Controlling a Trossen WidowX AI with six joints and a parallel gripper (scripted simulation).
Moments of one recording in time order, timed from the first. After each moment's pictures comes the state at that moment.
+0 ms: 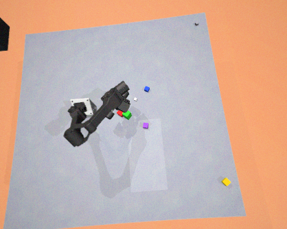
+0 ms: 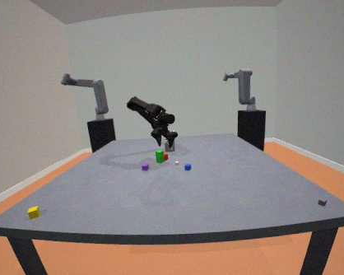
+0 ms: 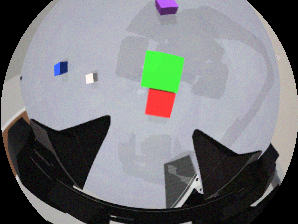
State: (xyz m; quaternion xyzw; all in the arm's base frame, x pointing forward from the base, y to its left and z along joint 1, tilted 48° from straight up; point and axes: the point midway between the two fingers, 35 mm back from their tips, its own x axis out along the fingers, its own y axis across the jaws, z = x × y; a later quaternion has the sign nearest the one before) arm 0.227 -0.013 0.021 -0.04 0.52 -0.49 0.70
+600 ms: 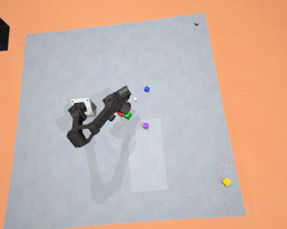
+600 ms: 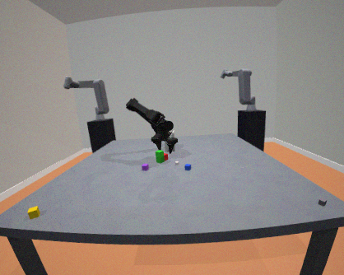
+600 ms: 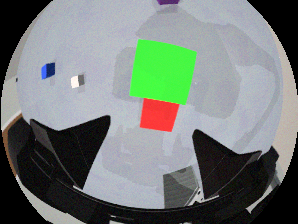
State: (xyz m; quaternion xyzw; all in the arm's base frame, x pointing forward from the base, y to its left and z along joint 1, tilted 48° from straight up) arm 0.224 -0.042 -0.002 -0.04 0.52 -0.50 0.70
